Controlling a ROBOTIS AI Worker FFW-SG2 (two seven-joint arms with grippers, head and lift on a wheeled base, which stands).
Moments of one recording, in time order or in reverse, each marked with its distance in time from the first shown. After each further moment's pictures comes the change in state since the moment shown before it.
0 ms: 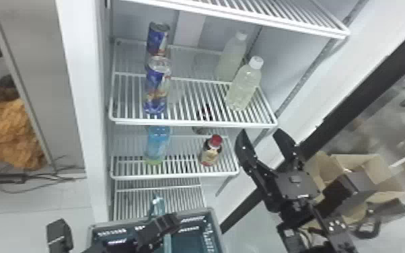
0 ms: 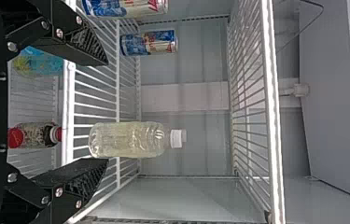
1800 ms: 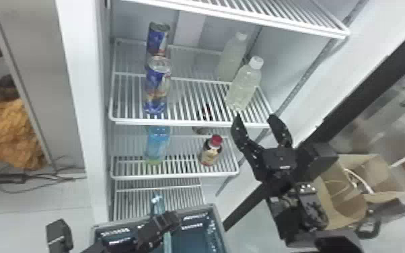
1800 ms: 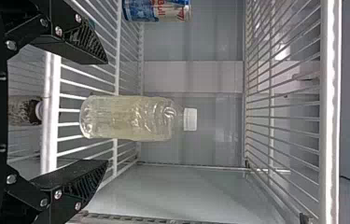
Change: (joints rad) left arm 0.002 -0.003 -0.002 0.000 0.010 -0.008 0.000; right arm -0.282 -0.030 0.000 0.273 0.054 -0.015 -0.026
